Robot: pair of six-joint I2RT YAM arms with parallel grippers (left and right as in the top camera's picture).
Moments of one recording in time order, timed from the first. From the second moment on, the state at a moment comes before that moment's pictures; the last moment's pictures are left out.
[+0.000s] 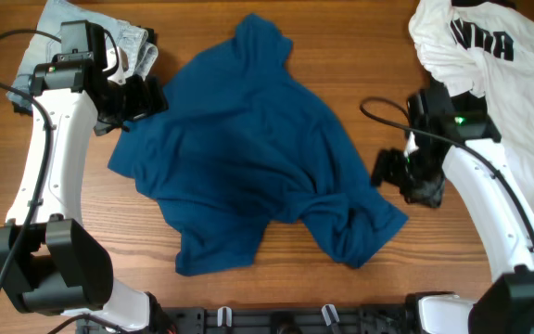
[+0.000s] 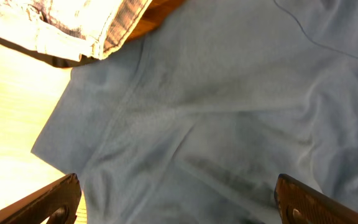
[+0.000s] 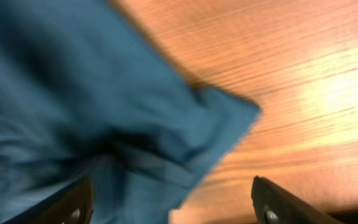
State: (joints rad) left arm 0.09 1.73 1.52 -1.03 0.16 -0.25; right arm 0.06 1.48 1.06 -1.19 -0.09 0.45
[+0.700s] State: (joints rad) left arm 0.09 1.73 1.52 -1.03 0.16 -0.25; right arm 0.03 1.61 0.78 -0.75 -0.08 0.65
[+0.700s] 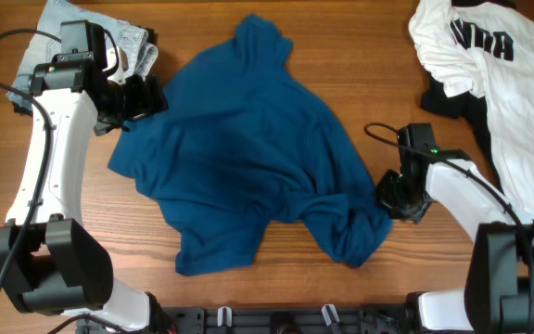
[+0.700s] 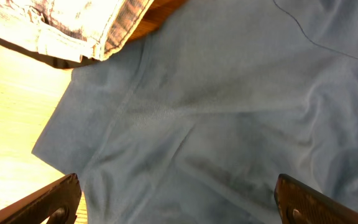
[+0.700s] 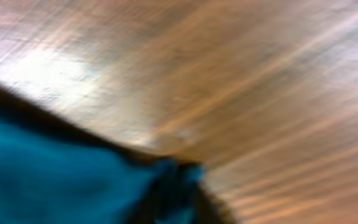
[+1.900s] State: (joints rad) left arm 0.09 1.74 1.52 -1.01 0.15 -0.25; right arm -0.02 1.86 1.44 -0.80 -0.07 0.15
